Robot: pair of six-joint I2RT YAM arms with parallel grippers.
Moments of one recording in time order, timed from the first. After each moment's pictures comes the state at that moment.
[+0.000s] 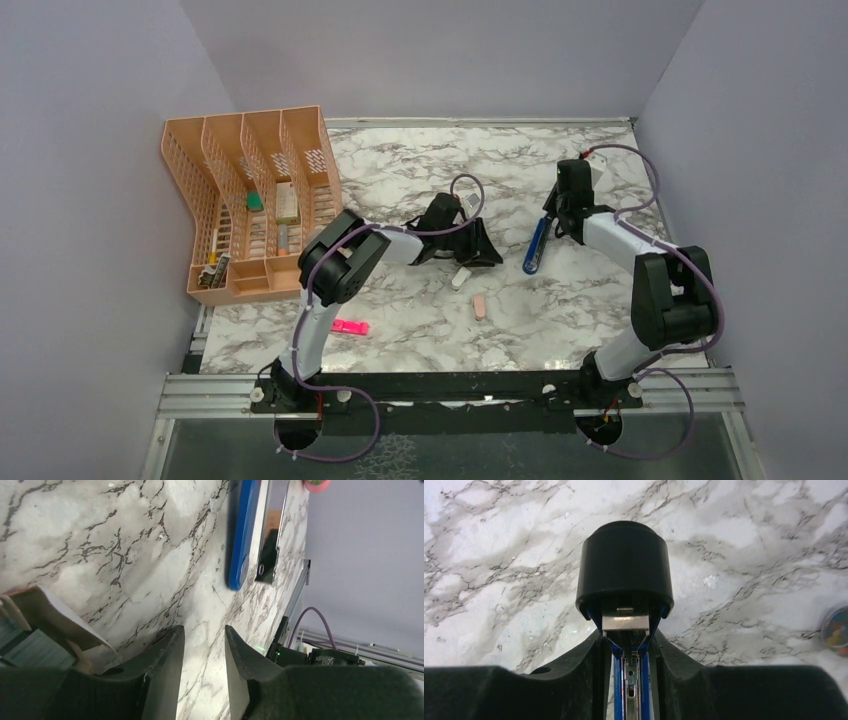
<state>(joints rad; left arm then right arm) -0.71 2.18 1.20 0.43 0.61 -0.95 0.17 1.59 0.92 0.00 0.36 0.47</state>
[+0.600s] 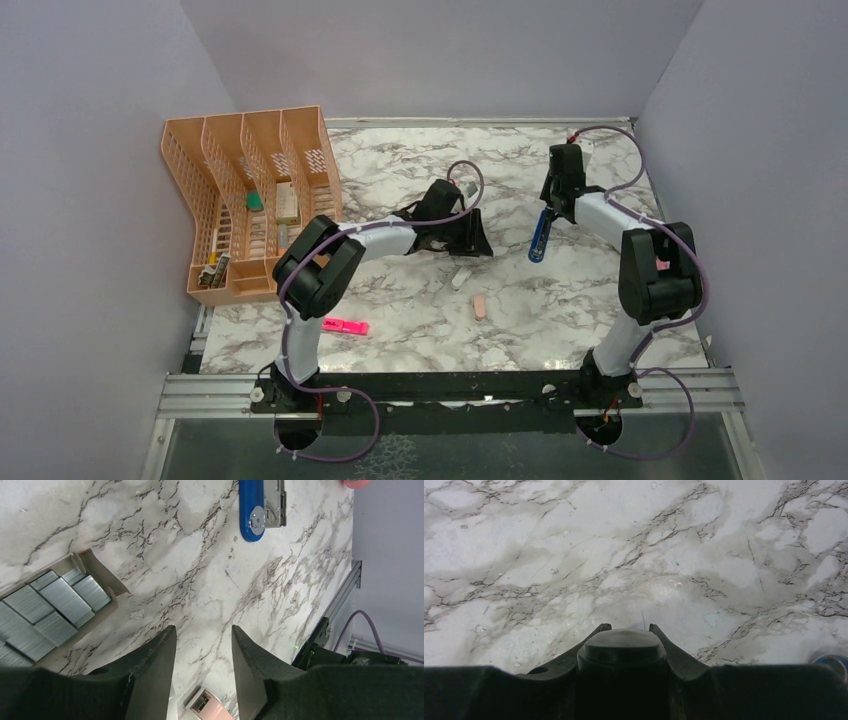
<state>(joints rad) -0.72 2.01 1.24 0.07 0.47 -0.71 0.17 1.74 1.11 -0.06 0.40 0.32</state>
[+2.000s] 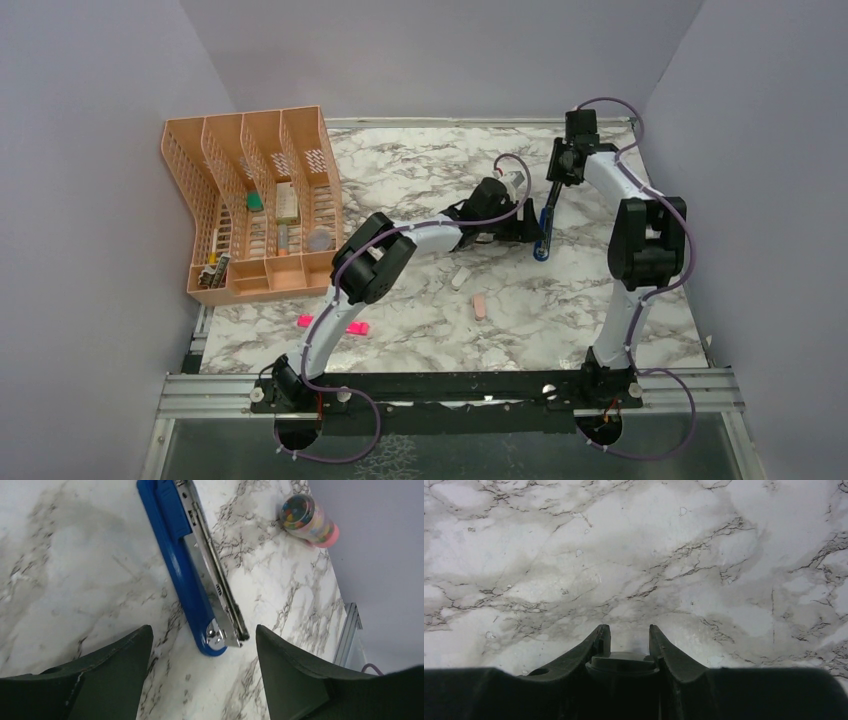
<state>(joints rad) -0.82 2.35 1.66 0.23 0.37 -0.71 0.06 2.01 1.58 -0.44 0.12 0.21</state>
